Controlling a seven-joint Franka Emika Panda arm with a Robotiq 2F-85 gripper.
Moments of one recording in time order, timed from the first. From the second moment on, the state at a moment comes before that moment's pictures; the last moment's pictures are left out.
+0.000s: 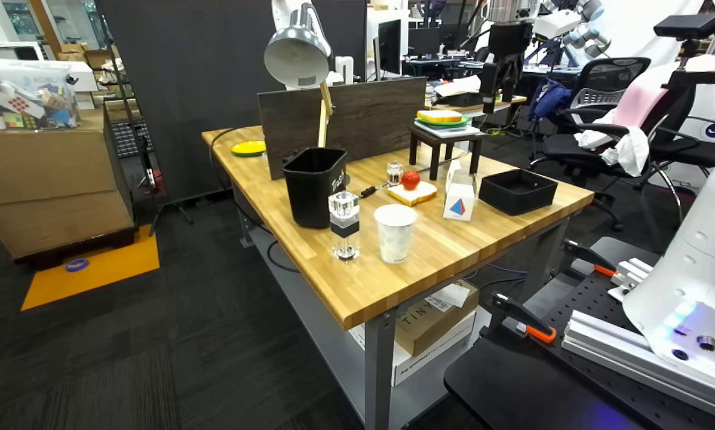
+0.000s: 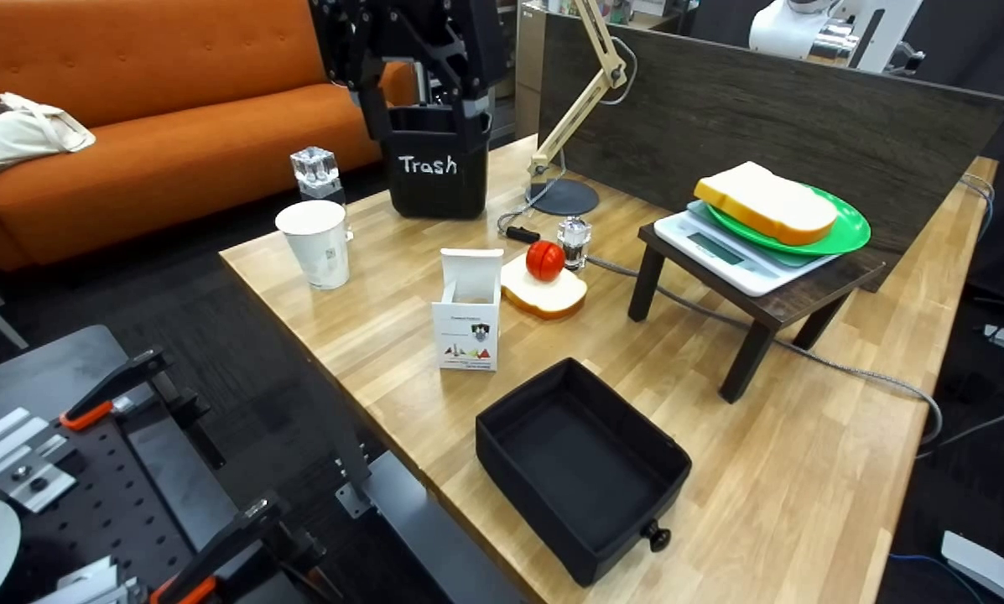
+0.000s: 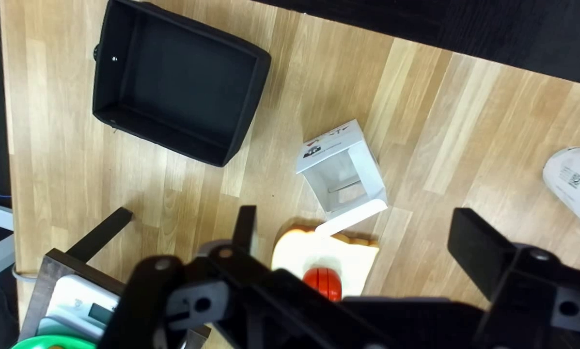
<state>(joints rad) -0.07 -0.33 -0.15 -2.54 -0.21 2.28 -0.27</state>
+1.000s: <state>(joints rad) -0.05 -0.31 -0.13 -2.51 -0.21 2.31 -0.27</state>
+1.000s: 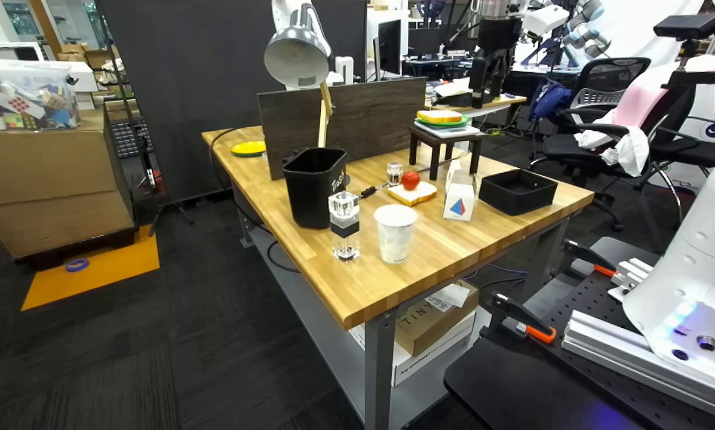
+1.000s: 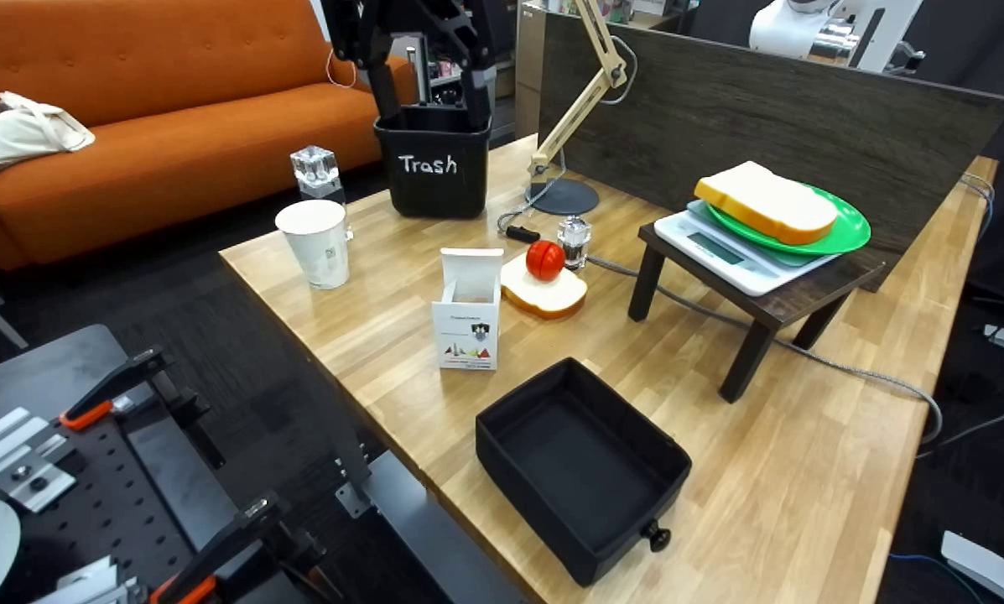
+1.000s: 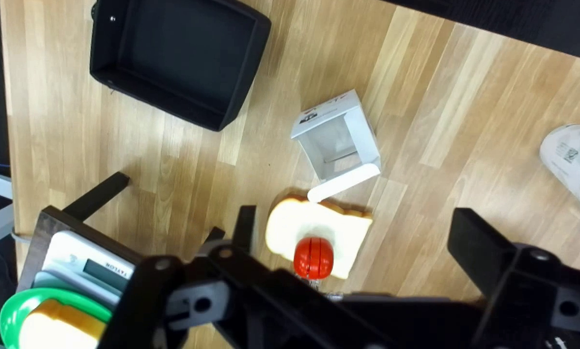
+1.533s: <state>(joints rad) -0.05 -0.06 -0.08 -2.30 -0.47 2.31 -0.21</state>
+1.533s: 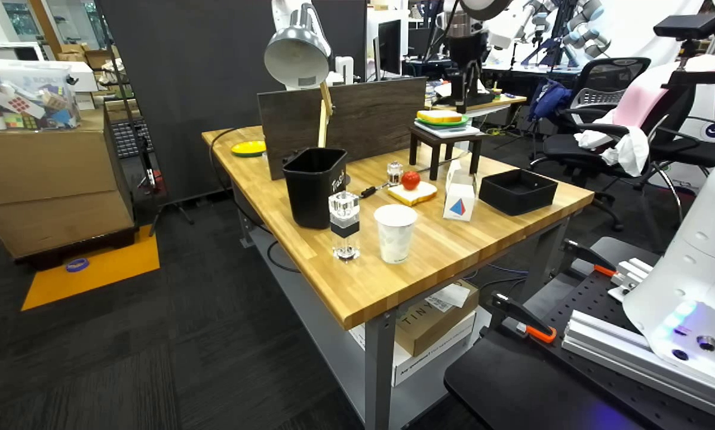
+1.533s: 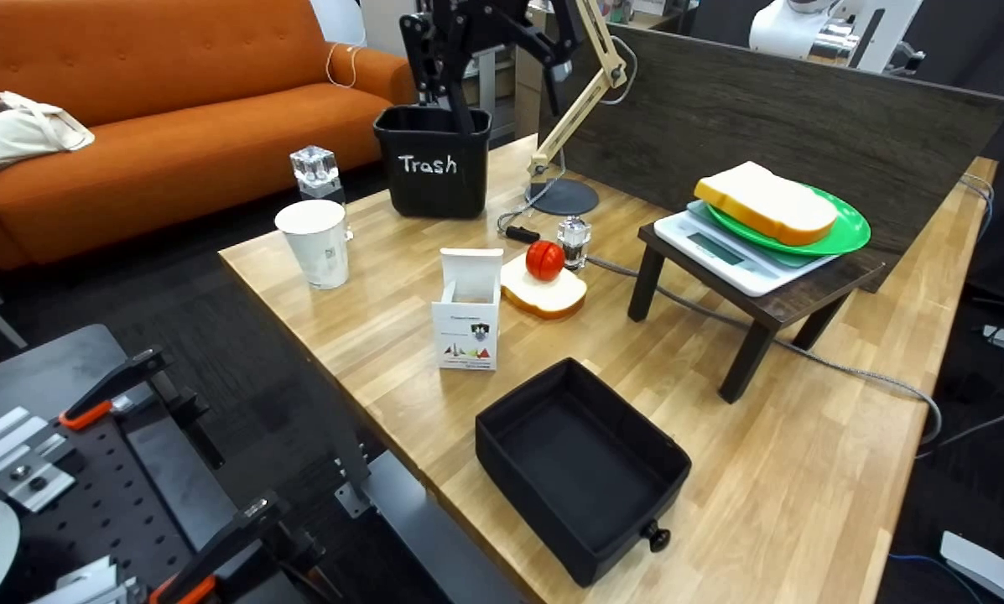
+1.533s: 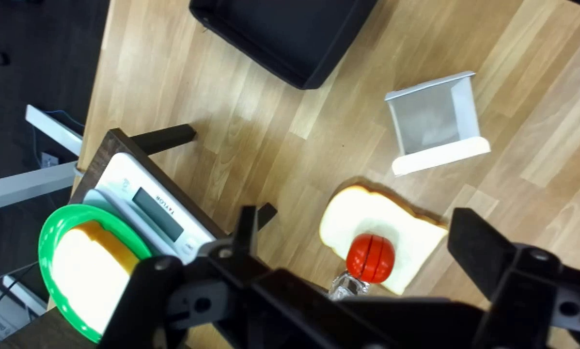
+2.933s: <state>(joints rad) -0.07 0.10 -0.11 -2.15 -0.63 2.42 -0.25</state>
